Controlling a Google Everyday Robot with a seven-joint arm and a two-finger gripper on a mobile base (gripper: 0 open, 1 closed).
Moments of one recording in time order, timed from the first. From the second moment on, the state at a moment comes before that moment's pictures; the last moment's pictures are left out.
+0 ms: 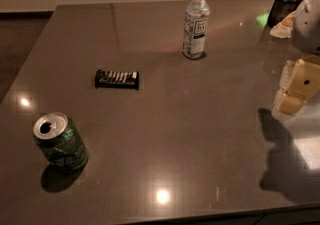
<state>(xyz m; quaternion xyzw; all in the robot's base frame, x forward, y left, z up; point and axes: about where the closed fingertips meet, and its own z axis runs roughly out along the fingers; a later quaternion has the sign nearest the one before) 0.438 -0.217 0.977 -0.60 0.78 -0.04 0.16</state>
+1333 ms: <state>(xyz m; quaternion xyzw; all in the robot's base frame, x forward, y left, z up) 0.494 -0.158 0.969 -0.61 0.77 0.00 0.20</state>
